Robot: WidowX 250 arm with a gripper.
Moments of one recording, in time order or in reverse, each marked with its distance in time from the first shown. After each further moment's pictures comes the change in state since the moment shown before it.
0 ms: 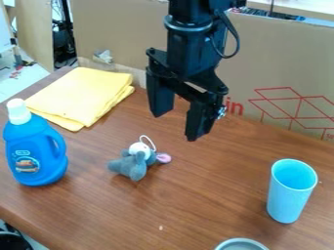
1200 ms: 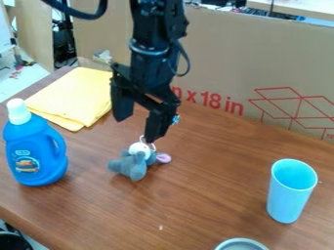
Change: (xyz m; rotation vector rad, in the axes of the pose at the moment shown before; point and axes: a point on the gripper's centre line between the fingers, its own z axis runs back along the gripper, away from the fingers) arm -0.008 0.062 -0.044 0.086 0.091 0.122
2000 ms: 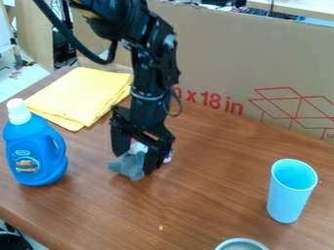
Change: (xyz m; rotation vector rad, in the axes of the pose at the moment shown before) arm 0.005 0.002 -0.065 -0.035 0.091 0.061
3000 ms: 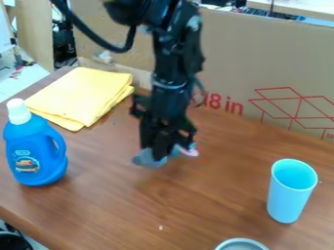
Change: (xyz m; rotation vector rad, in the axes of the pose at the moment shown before) arm 0.009 -0.030 0.035 0.002 -0.087 -0.081
